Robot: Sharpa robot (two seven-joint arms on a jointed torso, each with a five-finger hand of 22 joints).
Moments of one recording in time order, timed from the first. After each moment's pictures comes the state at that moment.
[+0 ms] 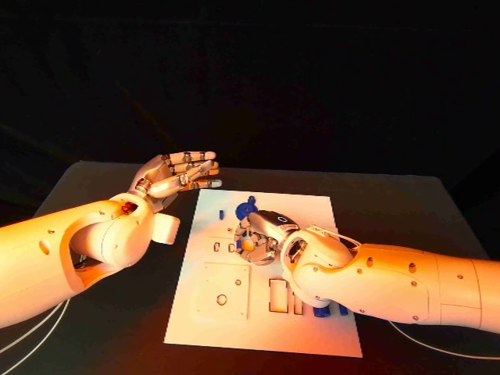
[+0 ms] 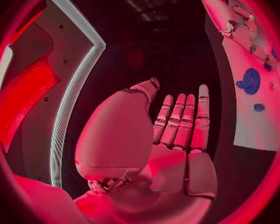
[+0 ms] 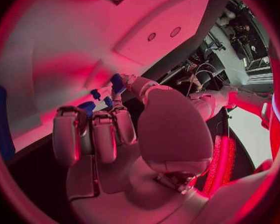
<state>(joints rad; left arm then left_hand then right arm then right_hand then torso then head) 1.18 -0.91 0.02 1.61 -0.06 -0.29 0.40 1.49 -0.17 0.40 0.24 0.09 0.76 0.19 0.21 0.14 0.87 0.23 0.10 0.07 0.77 0.20 0.10 0.20 0.17 0.86 0.28 0.25 0.08 1.15 -0.56 -0.18 1.54 -1.42 -0.51 -0.33 1.30 -0.20 0.55 0.11 0.28 0.98 0.13 0.27 0.42 1.41 0.05 1.41 1.31 1.46 -0.02 1.54 1.31 0.06 1.46 0.09 1.42 1.31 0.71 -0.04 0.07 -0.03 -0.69</state>
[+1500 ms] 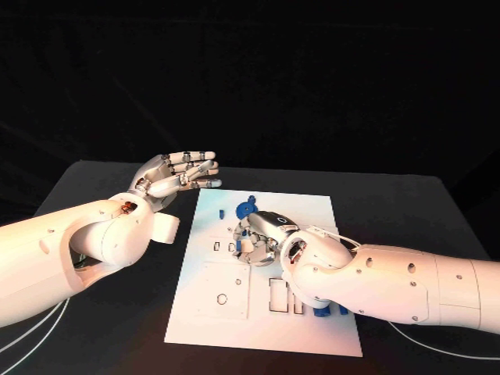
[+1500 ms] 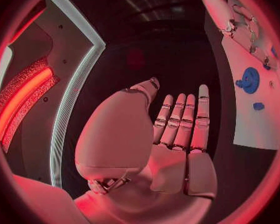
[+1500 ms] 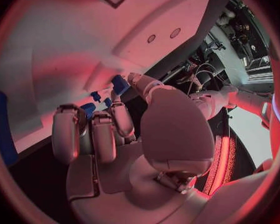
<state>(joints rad) 1.18 -0.91 0.02 1.61 -0.06 -0.29 0.40 1.49 -0.17 0.40 0.24 0.09 0.75 0.20 0.21 0.14 0.87 0.23 0.10 0.07 0.77 0.20 0.10 0.20 0.17 0.86 0.28 0.25 0.08 1.14 -0.56 -0.18 1.54 -1.41 -0.51 -0.33 1.24 -0.26 0.44 0.15 0.28 0.88 0.16 0.24 0.40 1.34 0.07 1.32 1.27 1.47 -0.01 1.54 1.31 0.06 1.44 0.10 1.38 1.31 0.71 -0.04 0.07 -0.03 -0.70</state>
